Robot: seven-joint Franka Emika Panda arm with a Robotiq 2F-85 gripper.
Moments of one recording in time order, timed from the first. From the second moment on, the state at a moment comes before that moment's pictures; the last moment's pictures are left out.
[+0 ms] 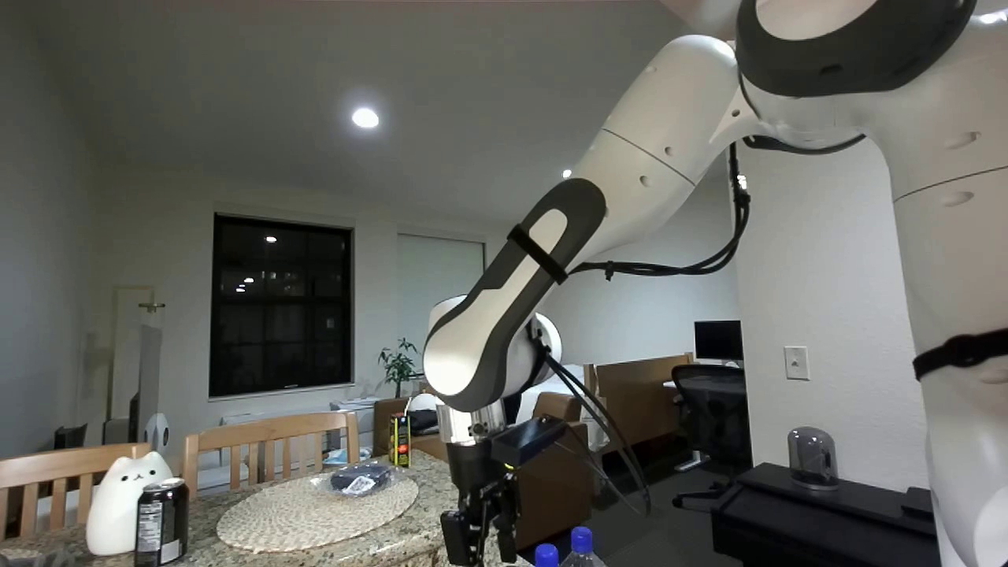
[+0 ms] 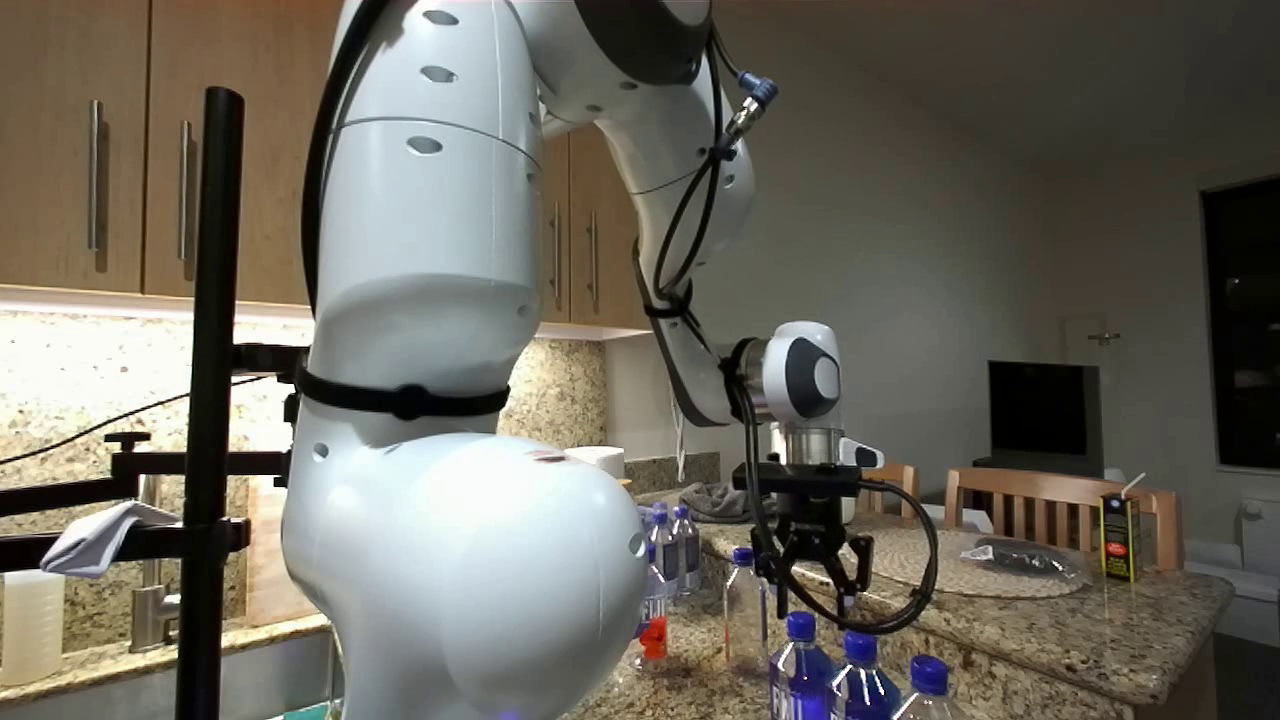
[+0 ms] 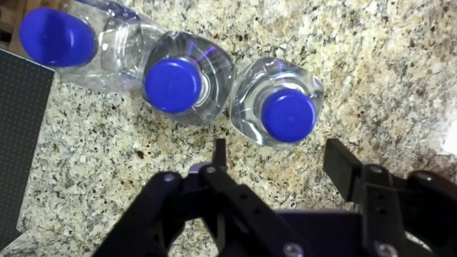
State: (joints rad) arm 0.14 0.00 0.08 -2.39 -0.07 2.28 -0.07
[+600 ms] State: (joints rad) arm 0.14 0.00 0.08 -2.31 -0.10 2.24 -0.07
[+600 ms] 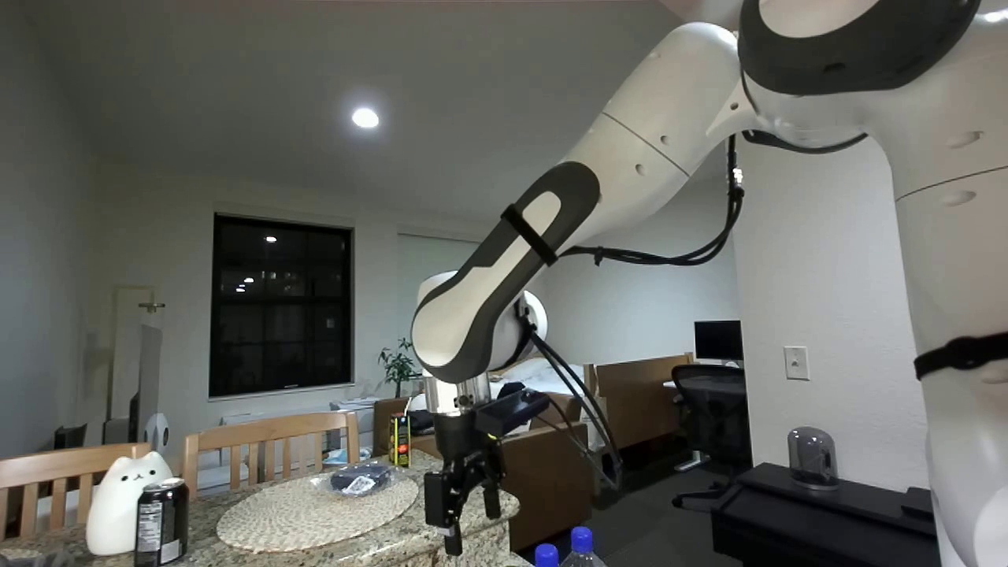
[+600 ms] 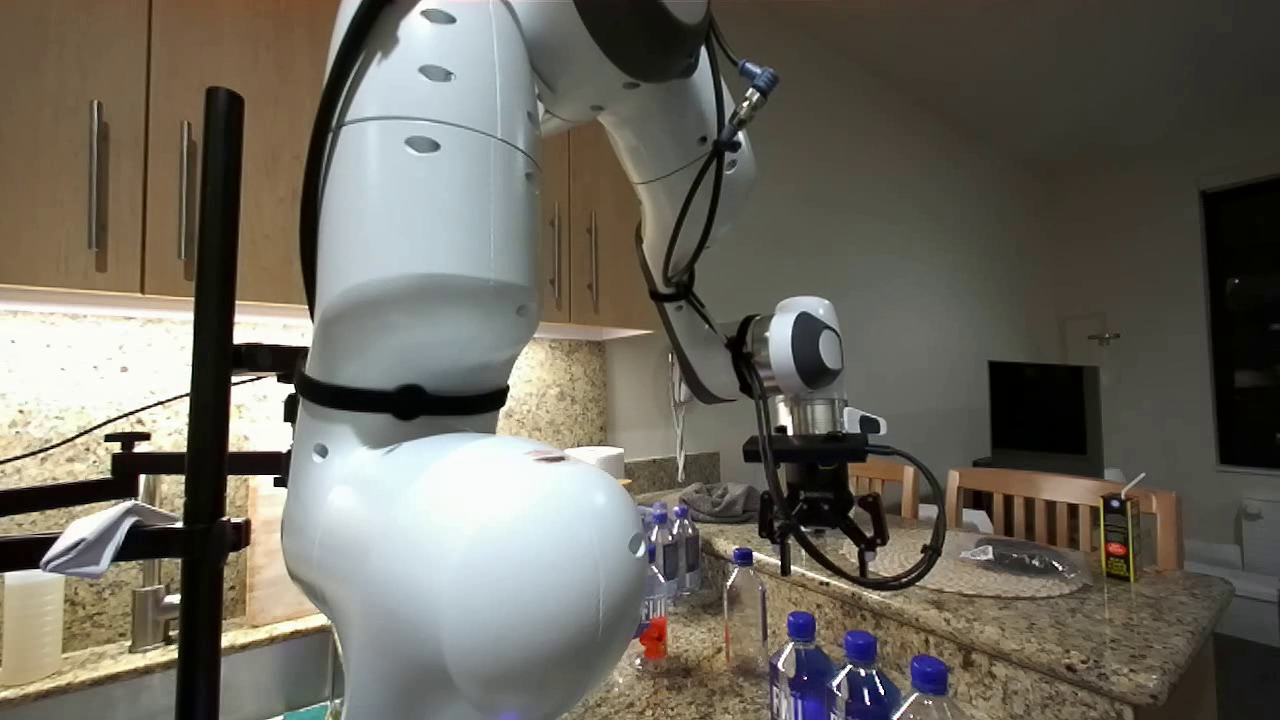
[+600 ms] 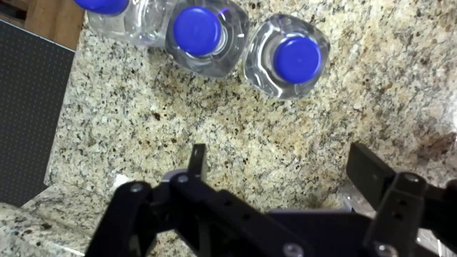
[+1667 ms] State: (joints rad) arm 0.25 0.20 0.18 -1.93 -0.16 1.93 0.51
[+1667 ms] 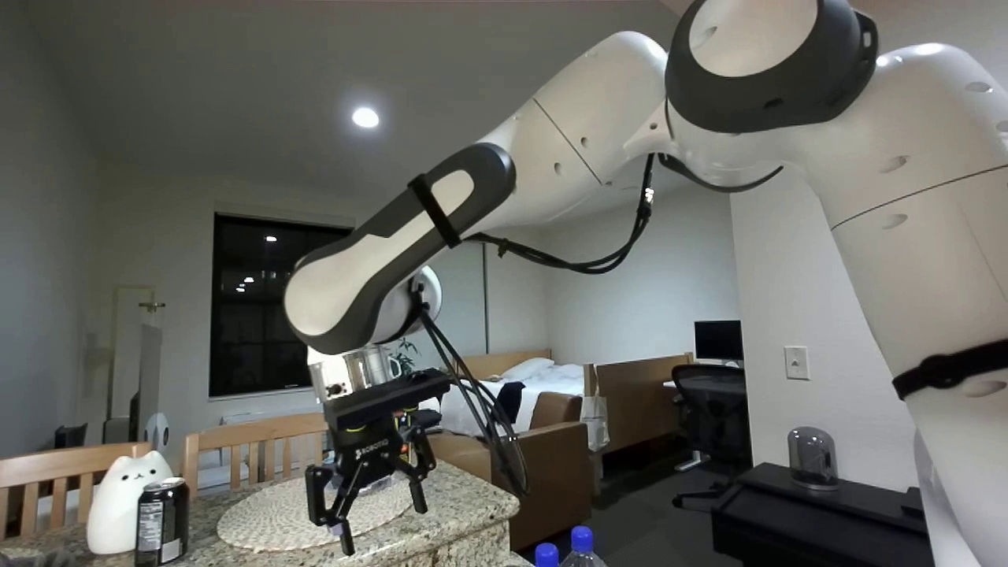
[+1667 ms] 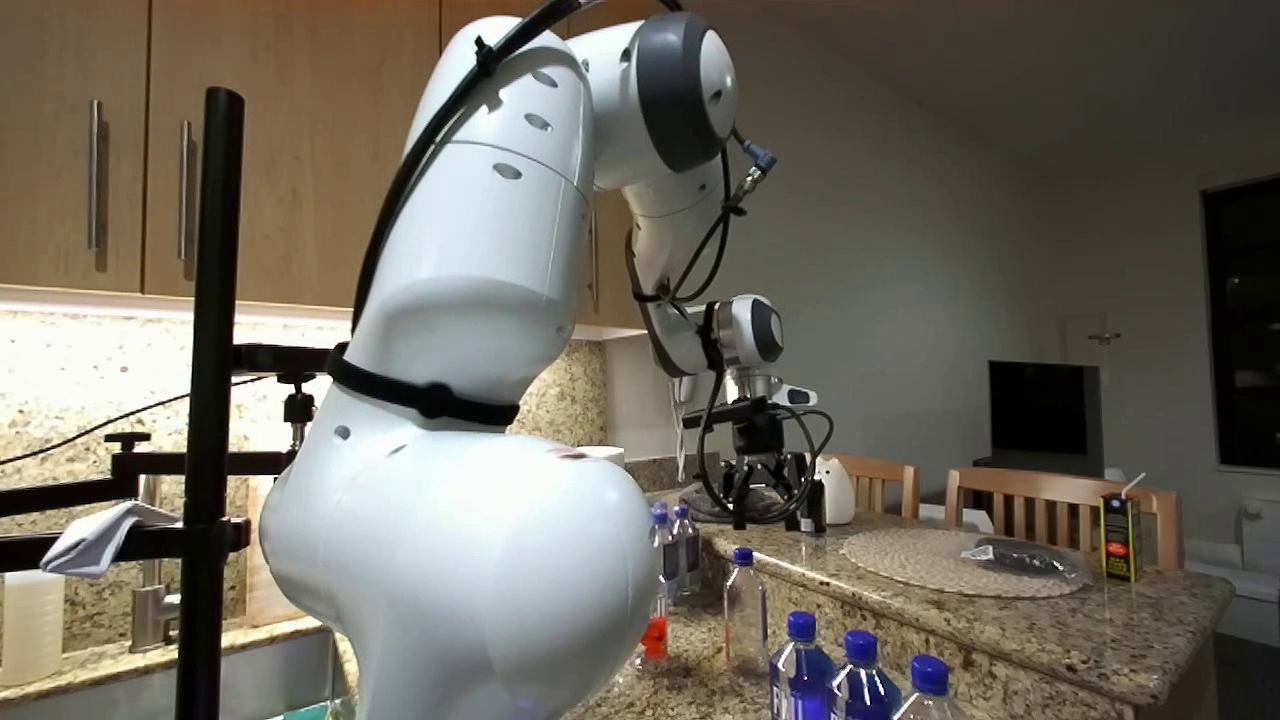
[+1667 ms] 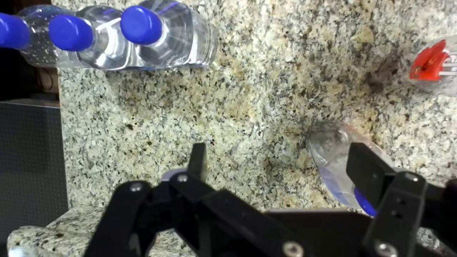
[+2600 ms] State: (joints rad) arm 0.34 0.27 0.16 -1.91 -0.21 2.07 1.11
